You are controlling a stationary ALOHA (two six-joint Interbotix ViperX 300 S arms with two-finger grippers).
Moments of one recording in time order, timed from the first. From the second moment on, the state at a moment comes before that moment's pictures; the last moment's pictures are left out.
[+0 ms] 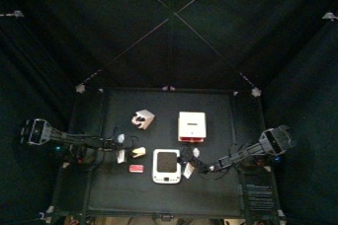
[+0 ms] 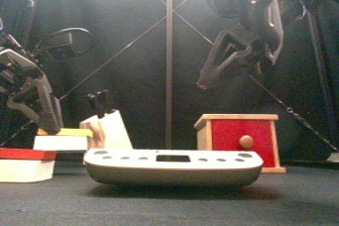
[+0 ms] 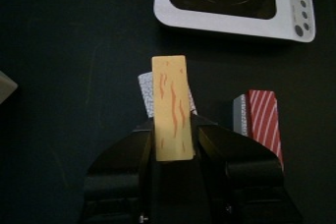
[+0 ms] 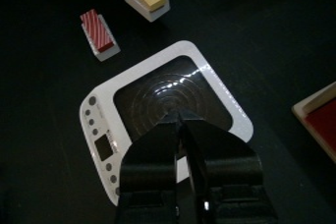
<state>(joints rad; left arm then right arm) 0.01 -0.41 1.23 -0.08 -0.07 0.00 0.34 -0.08 0.71 -1.42 0.52 2.04</state>
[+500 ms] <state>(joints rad) -0.02 -0.41 1.23 -0.08 -0.11 0.00 0.33 -0.08 0.60 -1.15 0.52 2.04</state>
